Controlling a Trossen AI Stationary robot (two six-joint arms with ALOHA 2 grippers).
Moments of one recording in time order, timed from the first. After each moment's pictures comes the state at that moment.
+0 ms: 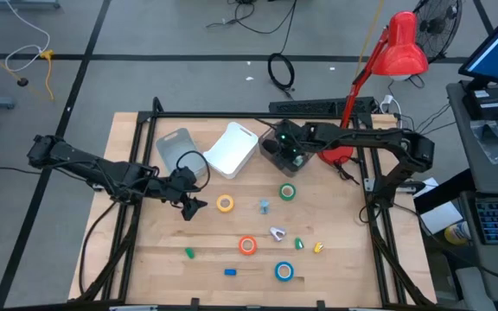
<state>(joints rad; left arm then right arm) -0.25 1.01 0.69 -0.49 -0.24 -0.76 -0.35 1.62 1.17 -0.62 0.16 0.38</state>
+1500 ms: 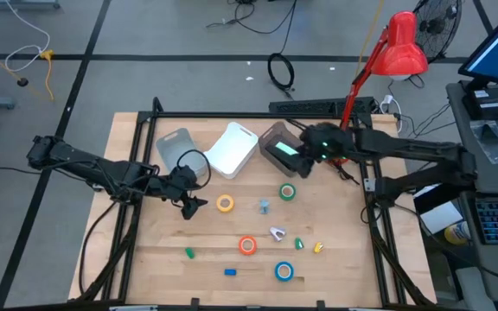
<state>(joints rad) -0.23 1.01 0.69 -0.49 -0.24 -0.68 -0.20 1.18 1.07 -0.66 0.13 0.39</state>
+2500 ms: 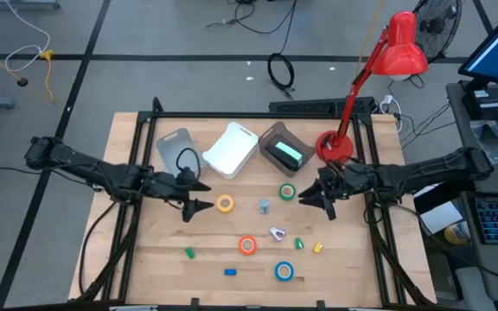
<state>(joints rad) -0.23 0.94 0.52 -0.06 -0.19 -0.55 0.12 0.81 0.43 0.05 -0.06 0.55</state>
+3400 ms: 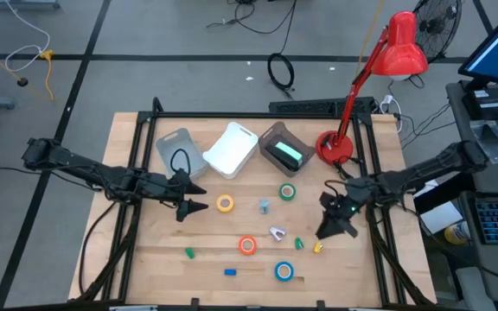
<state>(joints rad) -0.23 0.83 0.35 0.05 -0.16 -0.63 0.29 0.81 0.34 0.12 -0.45 0.90</state>
